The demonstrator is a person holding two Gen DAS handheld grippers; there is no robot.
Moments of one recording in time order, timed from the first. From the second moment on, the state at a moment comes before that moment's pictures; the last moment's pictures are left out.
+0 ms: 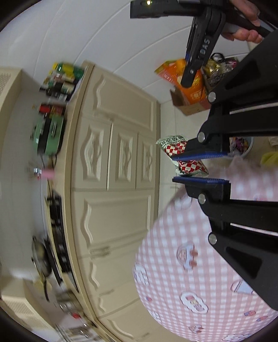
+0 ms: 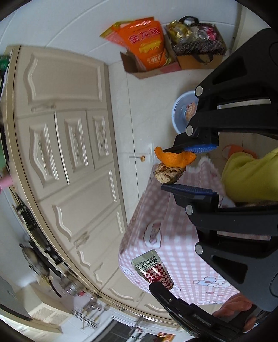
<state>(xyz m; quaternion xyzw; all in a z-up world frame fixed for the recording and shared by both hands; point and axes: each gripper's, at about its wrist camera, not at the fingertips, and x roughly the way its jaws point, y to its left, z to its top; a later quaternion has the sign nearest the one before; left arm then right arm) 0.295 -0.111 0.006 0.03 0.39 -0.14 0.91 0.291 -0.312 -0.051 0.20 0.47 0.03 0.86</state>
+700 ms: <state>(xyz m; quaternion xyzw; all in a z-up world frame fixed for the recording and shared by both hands) 0.241 -0.272 -0.056 0.13 0.42 -0.25 0.86 0.206 -0.429 -0.127 0.26 0.50 -0.07 0.82</state>
